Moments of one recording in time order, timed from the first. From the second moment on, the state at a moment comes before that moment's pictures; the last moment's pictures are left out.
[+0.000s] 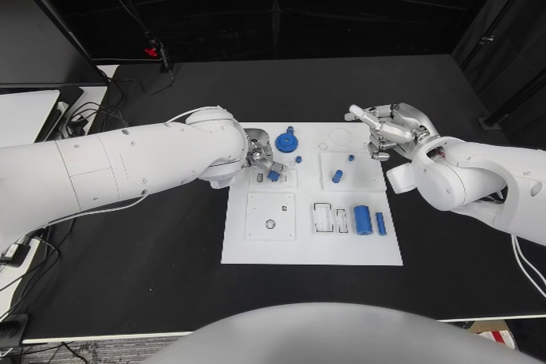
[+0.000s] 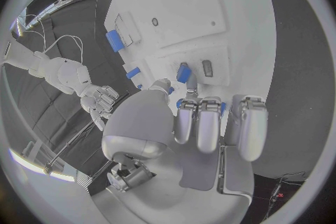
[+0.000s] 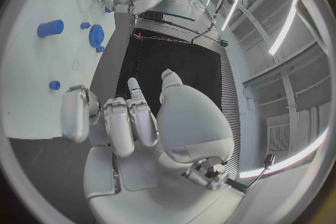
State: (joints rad) left arm 1.37 -0.47 -0.23 1.32 -0.99 0.06 -0.51; left_hand 1.13 0.08 -0.08 0.30 0.54 0.71 0.10 0.58 0.64 1.46 0.05 1.57 1.31 1.47 0.00 1.57 1.31 0.01 1.46 0.11 1.57 1.31; right arm 1.19 -1.04 -0.09 1.66 -0.25 -0.45 0.27; right_hand 1.23 0.06 -0.14 0.29 0.35 0.80 0.20 0.19 0.08 1.47 0.14 1.57 1.31 1.46 0.08 1.57 1.31 0.05 1.38 0.20 1.36 1.31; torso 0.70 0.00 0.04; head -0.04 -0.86
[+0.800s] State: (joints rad) left arm 1.37 -0.48 -0.23 1.33 -0.99 0.07 -0.50; left_hand 1.12 0.09 -0.08 0.29 0.53 0.73 0.10 0.61 0.65 1.46 0.05 1.57 1.31 1.47 0.00 1.57 1.31 0.01 1.47 0.11 1.57 1.31; right arm 1.19 -1.04 -0.09 1.65 -0.25 -0.45 0.27; right_hand 1.24 0.07 -0.14 0.29 0.35 0.80 0.20 0.19 0.08 1.47 0.14 1.57 1.31 1.46 0.08 1.57 1.31 0.05 1.38 0.20 1.36 1.31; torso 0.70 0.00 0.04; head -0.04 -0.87
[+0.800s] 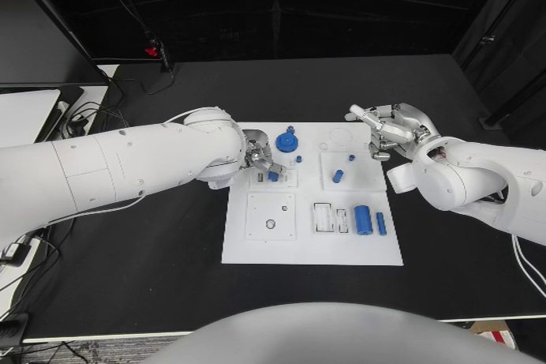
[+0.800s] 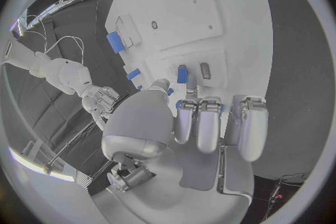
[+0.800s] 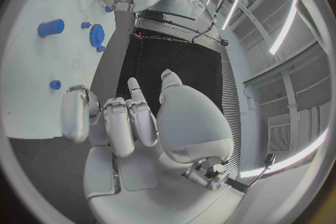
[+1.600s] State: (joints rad) left arm 1.37 -0.50 -0.23 1.35 -0.99 0.07 -0.50; left_hand 1.07 0.10 -0.09 0.30 0.53 0.75 0.10 0.63 0.65 1.47 0.04 1.57 1.31 1.47 0.00 1.57 1.31 0.01 1.47 0.11 1.57 1.31; right arm 1.18 -1.04 -0.10 1.65 -0.25 -0.45 0.27; right_hand 1.24 0.07 -0.14 0.29 0.36 0.80 0.21 0.19 0.08 1.47 0.14 1.57 1.31 1.46 0.08 1.57 1.31 0.05 1.38 0.20 1.36 1.31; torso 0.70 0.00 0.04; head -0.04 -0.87
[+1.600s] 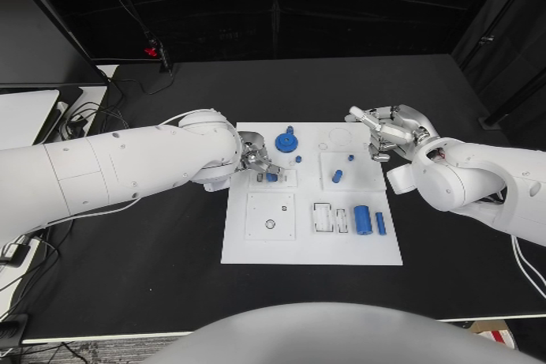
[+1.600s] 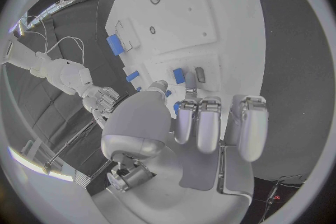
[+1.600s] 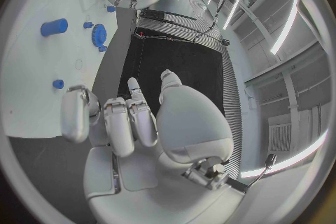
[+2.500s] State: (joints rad) left arm 1.37 -0.49 -0.24 1.33 -0.93 0.05 -0.47; left_hand 1.03 0.11 -0.10 0.29 0.53 0.74 0.09 0.63 0.66 1.47 0.04 1.57 1.31 1.47 0.00 1.57 1.31 0.01 1.47 0.11 1.57 1.31; right arm 1.18 -1.04 -0.10 1.65 -0.24 -0.45 0.26; right_hand 1.25 0.07 -0.14 0.29 0.36 0.80 0.20 0.20 0.08 1.47 0.14 1.57 1.31 1.46 0.08 1.57 1.31 0.05 1.38 0.20 1.36 1.31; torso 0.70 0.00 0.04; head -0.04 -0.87
